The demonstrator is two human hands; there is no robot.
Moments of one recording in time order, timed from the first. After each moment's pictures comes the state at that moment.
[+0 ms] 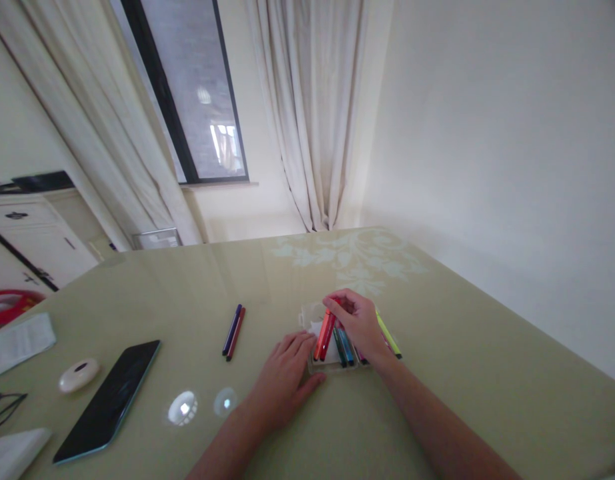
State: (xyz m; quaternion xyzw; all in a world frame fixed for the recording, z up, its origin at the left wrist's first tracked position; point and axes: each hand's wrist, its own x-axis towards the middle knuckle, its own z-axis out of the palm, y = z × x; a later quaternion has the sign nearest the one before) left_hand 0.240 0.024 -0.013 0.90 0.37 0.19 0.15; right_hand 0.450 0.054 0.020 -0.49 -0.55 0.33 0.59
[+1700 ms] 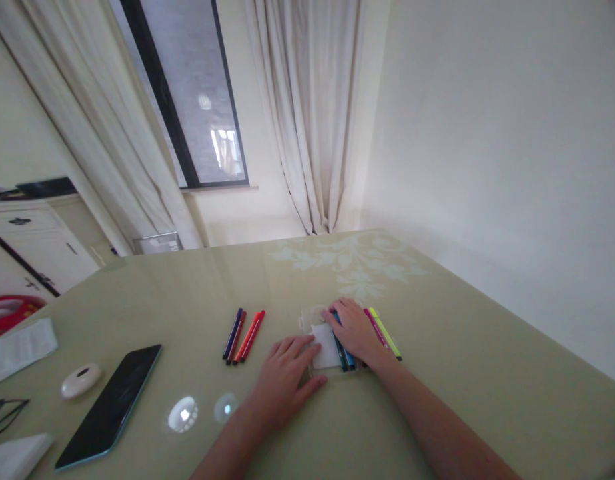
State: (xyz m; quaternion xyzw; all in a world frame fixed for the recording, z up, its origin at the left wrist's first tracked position) left_hand 0.235 0.028 -0.010 0.91 0.37 0.16 0.11; right_hand 0.462 0.070 -0.004 -0.62 -0.74 0.04 0.26
